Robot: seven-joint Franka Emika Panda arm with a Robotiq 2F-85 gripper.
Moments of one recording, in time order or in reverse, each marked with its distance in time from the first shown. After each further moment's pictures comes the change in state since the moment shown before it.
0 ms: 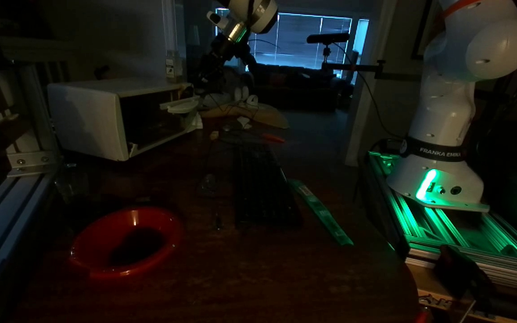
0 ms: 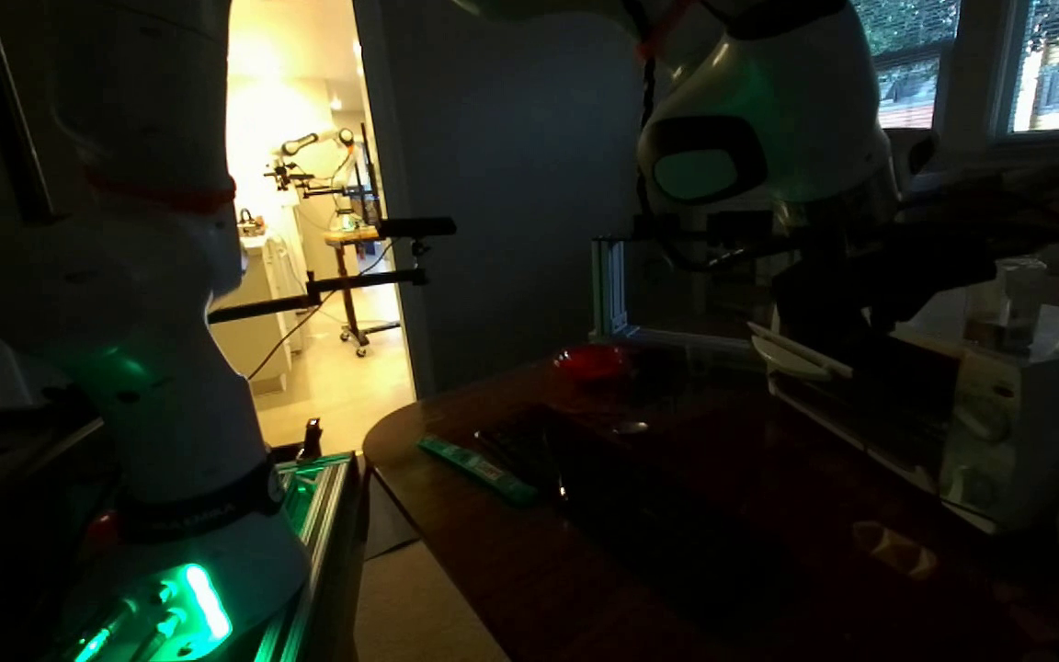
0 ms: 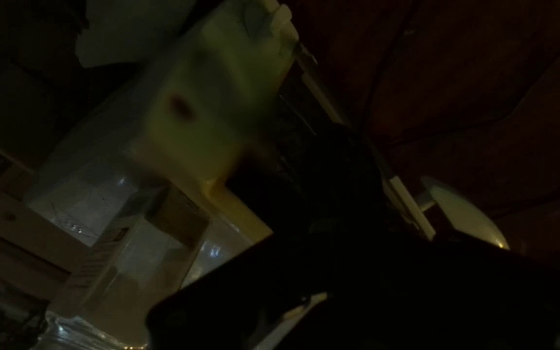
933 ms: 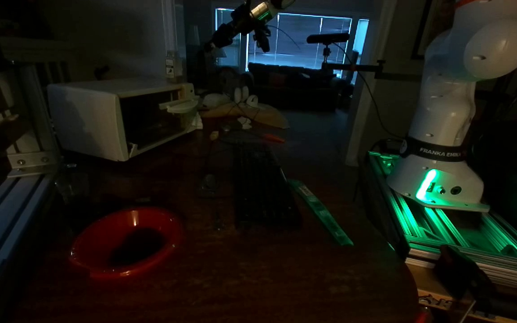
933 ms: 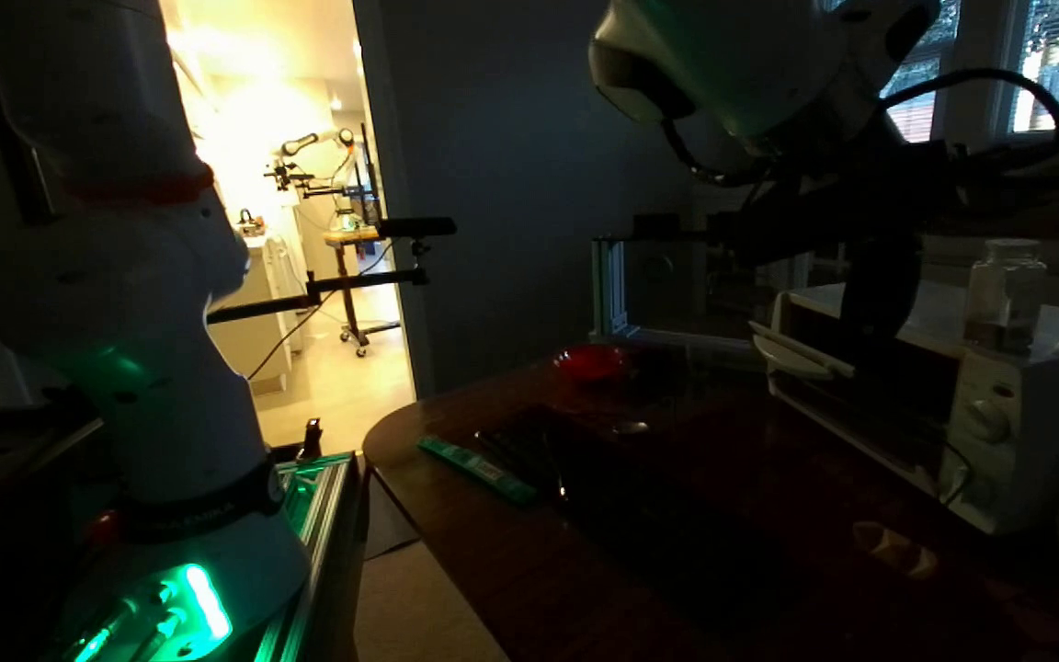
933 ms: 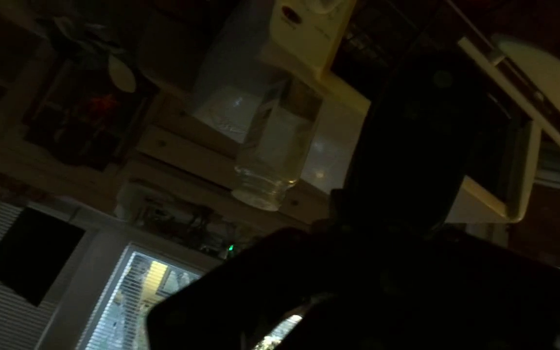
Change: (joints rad) arm -0.027 -0.227 -0.018 -0.094 0.559 0.042 -0.302
